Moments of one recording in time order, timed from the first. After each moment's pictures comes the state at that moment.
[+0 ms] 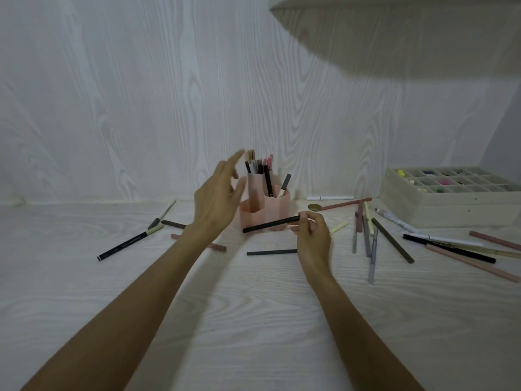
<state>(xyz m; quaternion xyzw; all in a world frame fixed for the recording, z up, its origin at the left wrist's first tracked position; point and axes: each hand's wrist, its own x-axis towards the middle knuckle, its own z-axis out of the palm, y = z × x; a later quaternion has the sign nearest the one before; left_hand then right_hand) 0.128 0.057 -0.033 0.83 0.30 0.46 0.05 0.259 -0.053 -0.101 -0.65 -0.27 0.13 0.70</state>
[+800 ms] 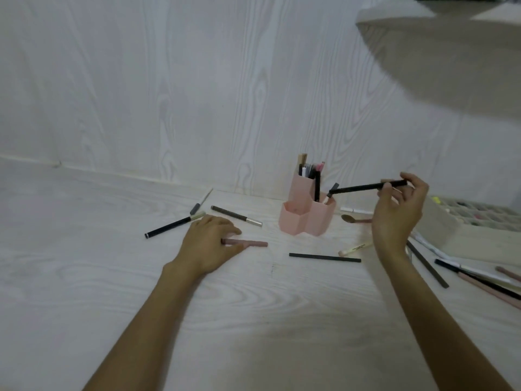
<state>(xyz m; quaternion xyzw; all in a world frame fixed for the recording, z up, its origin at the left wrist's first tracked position) 0.001 0.077 -0.110 0.87 0.38 0.28 0.11 0.265 -0.058 -0.018 -0.58 -0.32 -0.12 0.74</state>
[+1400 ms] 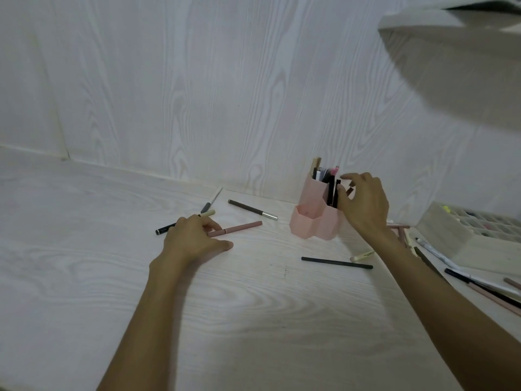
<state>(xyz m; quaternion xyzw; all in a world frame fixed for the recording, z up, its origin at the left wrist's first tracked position) -0.037 0.089 -0.095 0.77 0.52 0.26 0.28 0.265 -0.003 -0.019 -0.76 -0.50 -0.23 0.34</state>
